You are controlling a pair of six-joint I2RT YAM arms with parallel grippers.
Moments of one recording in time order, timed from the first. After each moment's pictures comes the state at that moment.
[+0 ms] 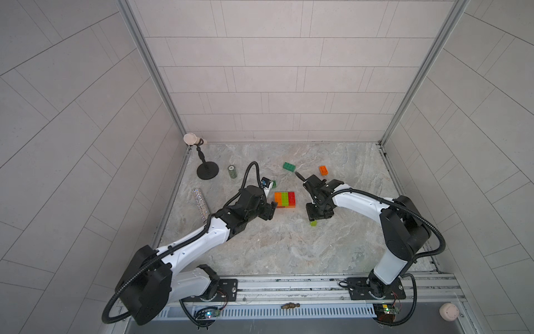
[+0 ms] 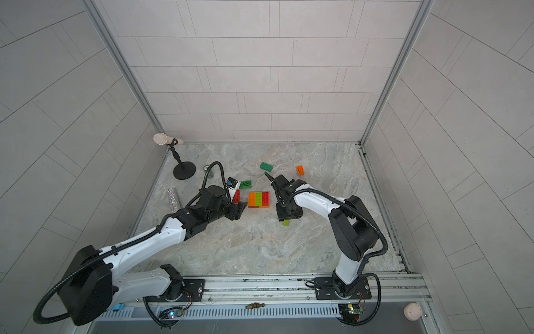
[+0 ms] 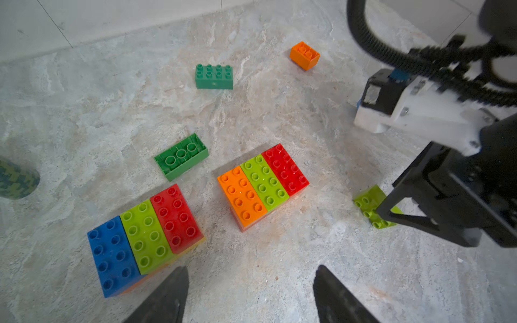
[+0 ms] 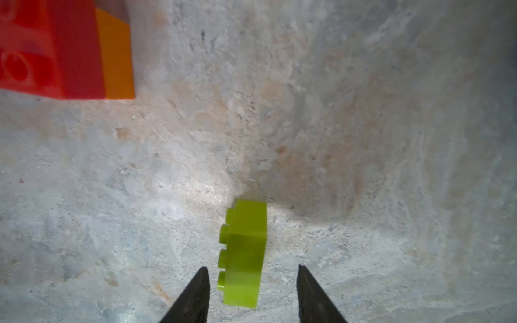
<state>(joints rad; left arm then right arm) -0.66 1.20 0.69 -0.10 -0.04 -0.14 0.58 1.73 1.15 -0.86 -0.02 0.45</state>
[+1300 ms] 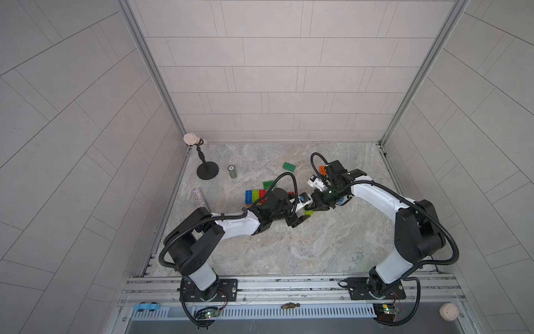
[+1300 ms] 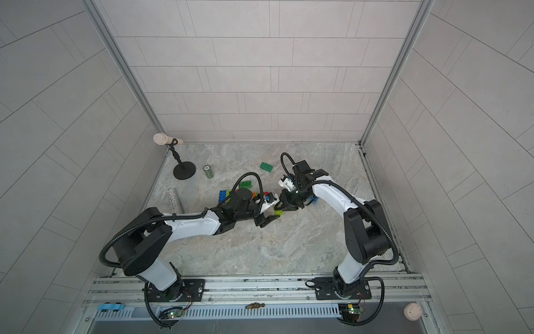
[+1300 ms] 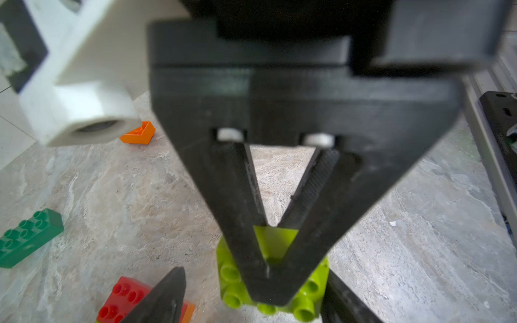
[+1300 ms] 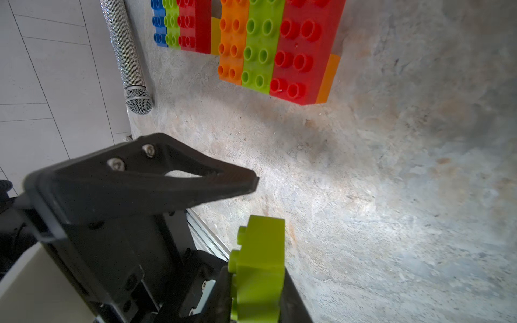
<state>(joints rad) -0.82 1.64 0.79 0.36 0.32 0.31 0.34 1.64 1.19 -0.87 -0.74 0.26</state>
